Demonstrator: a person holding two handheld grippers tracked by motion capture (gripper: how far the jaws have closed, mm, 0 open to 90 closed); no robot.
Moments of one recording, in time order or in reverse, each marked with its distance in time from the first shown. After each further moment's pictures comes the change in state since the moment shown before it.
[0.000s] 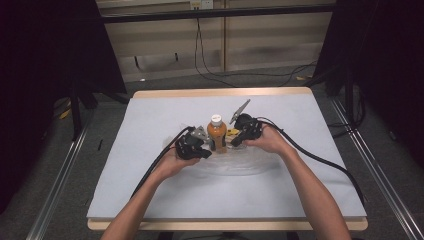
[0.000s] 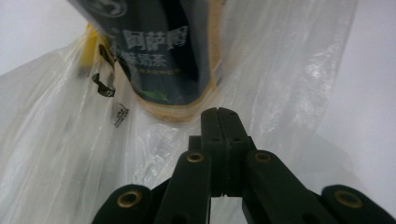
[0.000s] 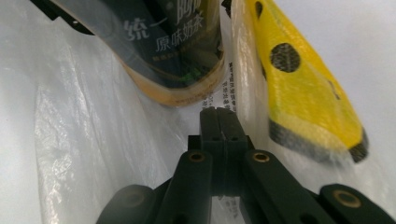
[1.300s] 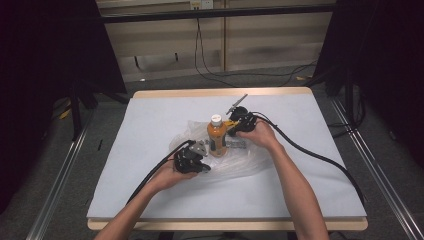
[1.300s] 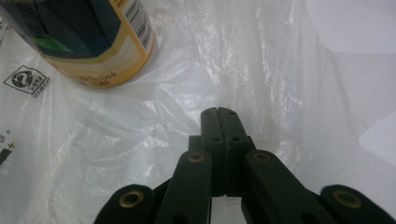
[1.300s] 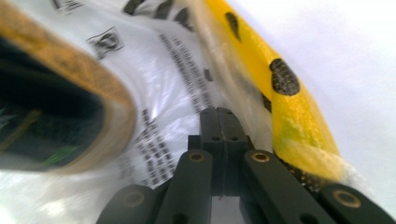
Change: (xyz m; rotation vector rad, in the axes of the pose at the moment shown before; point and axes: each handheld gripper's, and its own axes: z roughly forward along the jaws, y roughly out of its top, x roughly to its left) left arm -0.028 -0.025 0.003 0.024 -0.096 0.053; right arm -0.034 0.013 0.025 -0.054 -0.127 0.138
